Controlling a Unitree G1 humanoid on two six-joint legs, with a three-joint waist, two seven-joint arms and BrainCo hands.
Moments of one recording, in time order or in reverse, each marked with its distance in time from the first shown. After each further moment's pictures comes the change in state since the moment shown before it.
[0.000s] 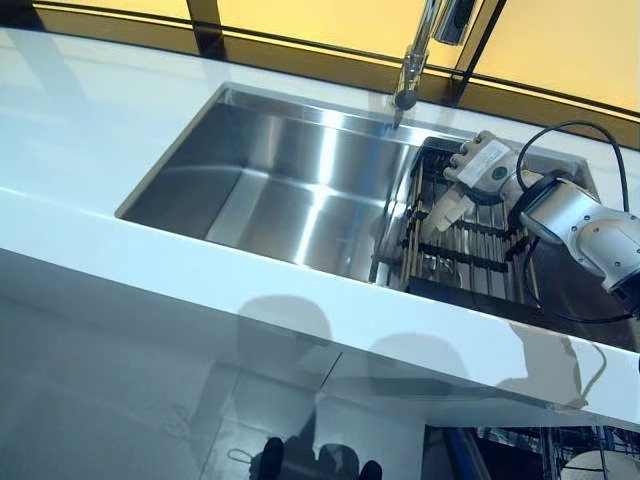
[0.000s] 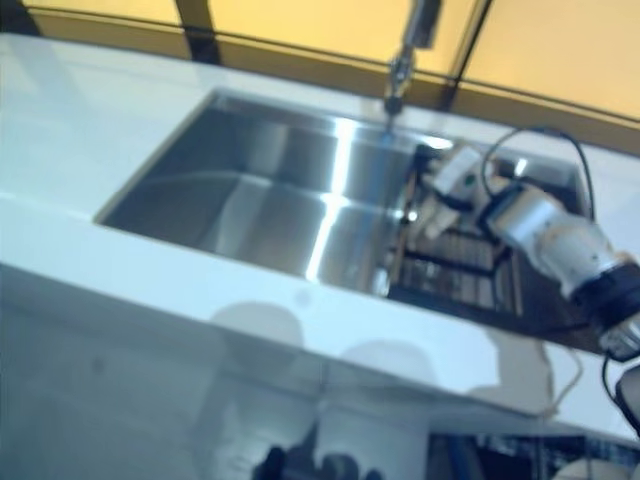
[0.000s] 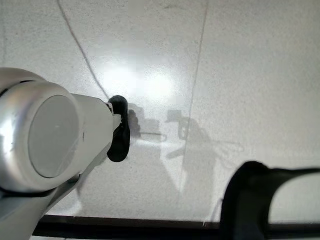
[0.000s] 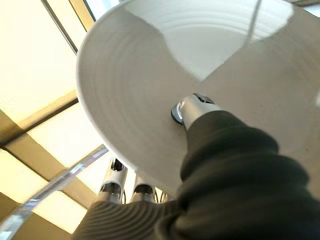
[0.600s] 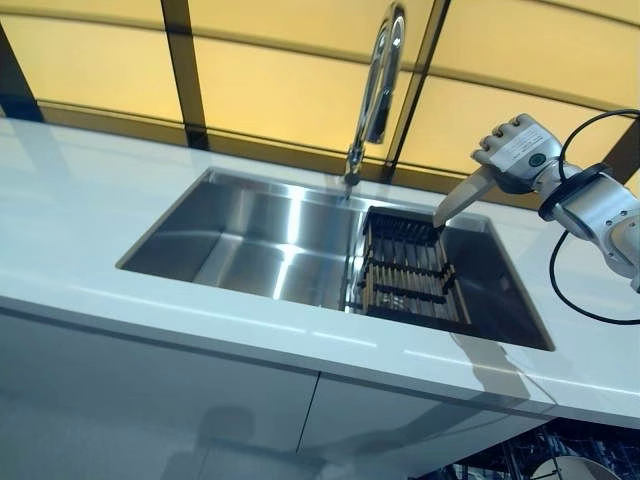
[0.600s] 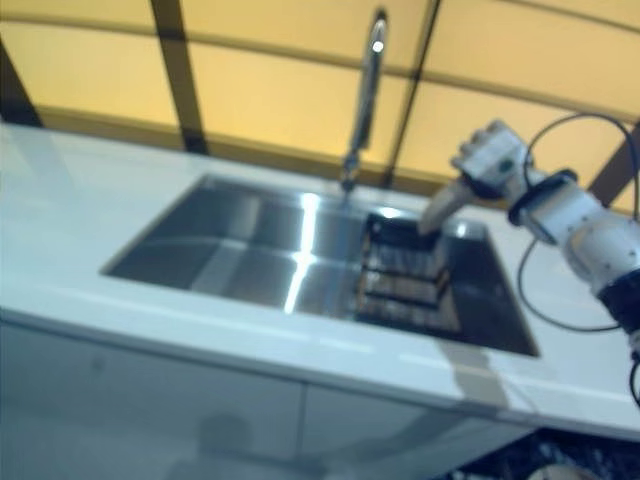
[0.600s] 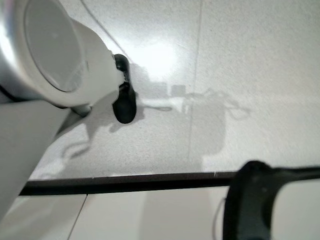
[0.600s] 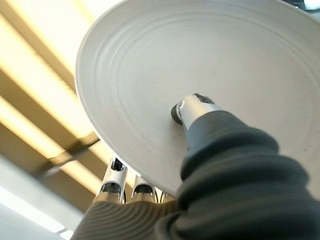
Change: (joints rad) left arm 0.085 -0.025 0.008 0.043 0.026 0.000 0.002; right arm 0.009 -0.086 0.000 0.037 0.057 0.058 -0.089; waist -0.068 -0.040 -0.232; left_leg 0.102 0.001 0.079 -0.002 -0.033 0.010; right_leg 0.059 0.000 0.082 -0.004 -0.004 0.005
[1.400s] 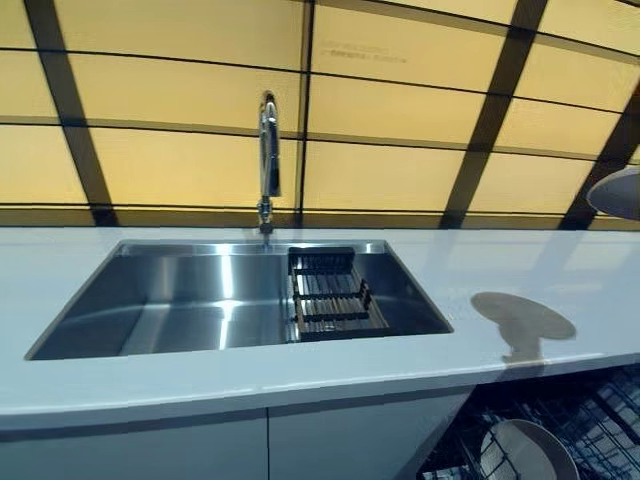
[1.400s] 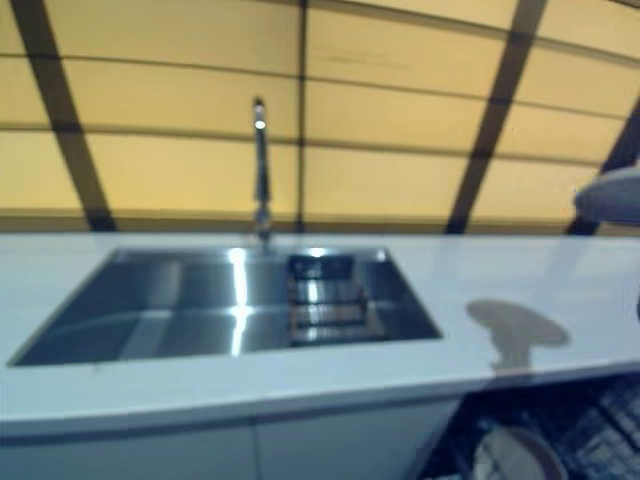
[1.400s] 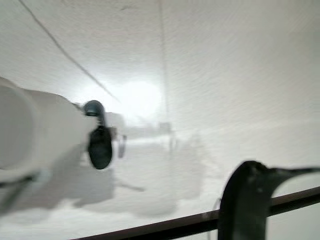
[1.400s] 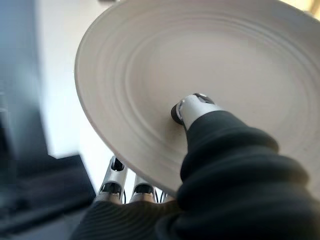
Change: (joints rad) left arm 0.026 -0.013 0.030 0.047 0.035 0.003 -0.012; right arm 0.476 -0.203 -0.455 0.286 0.559 0.348 0.044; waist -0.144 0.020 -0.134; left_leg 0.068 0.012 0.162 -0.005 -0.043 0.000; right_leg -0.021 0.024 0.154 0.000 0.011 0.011
